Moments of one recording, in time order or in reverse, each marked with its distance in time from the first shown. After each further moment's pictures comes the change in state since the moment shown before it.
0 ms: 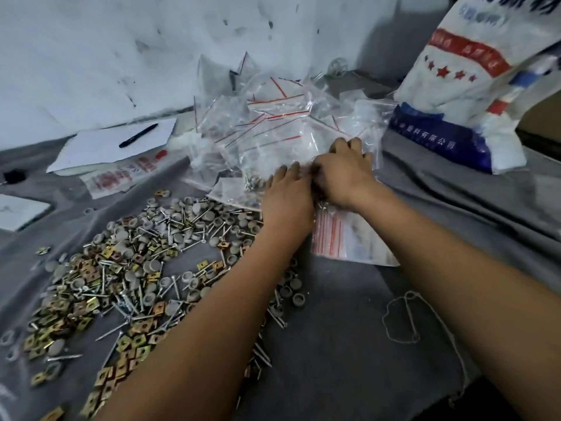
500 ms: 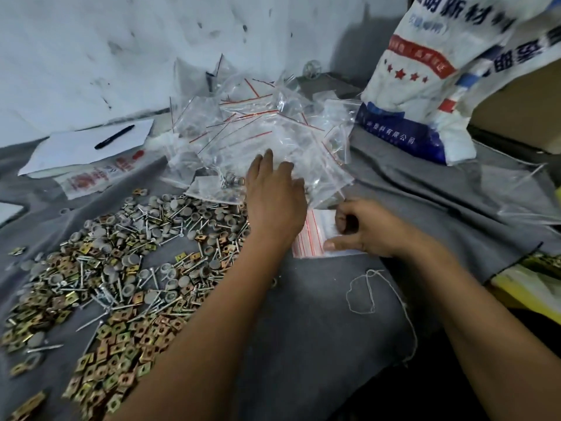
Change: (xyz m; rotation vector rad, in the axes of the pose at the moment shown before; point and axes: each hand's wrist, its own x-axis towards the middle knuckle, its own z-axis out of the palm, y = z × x) left_hand -0.040 0.038 -0.022 -0.221 0.222 -0.061; right_hand -0.121 0.074 -0.010 0.466 -0.235 -0.176
